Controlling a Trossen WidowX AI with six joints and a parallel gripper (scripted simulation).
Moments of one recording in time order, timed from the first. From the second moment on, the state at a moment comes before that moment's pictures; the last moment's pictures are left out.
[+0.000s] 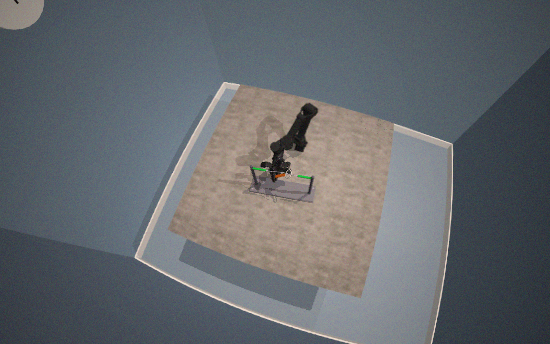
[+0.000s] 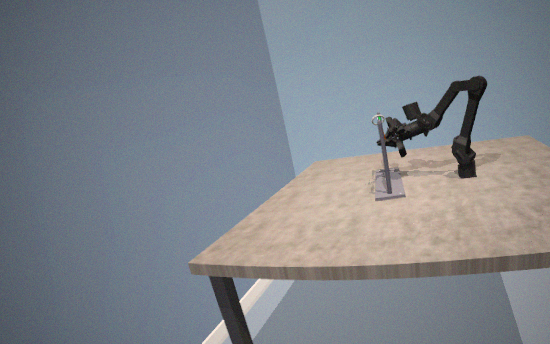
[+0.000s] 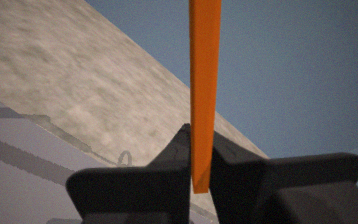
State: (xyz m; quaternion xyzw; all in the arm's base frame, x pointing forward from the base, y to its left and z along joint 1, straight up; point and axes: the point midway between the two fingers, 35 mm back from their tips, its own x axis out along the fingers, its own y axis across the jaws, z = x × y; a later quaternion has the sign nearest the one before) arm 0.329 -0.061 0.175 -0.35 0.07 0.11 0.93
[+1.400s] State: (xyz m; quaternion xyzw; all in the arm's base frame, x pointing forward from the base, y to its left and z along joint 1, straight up) arm 0.293 0.049 0.133 -0.03 0.13 0.06 0.99
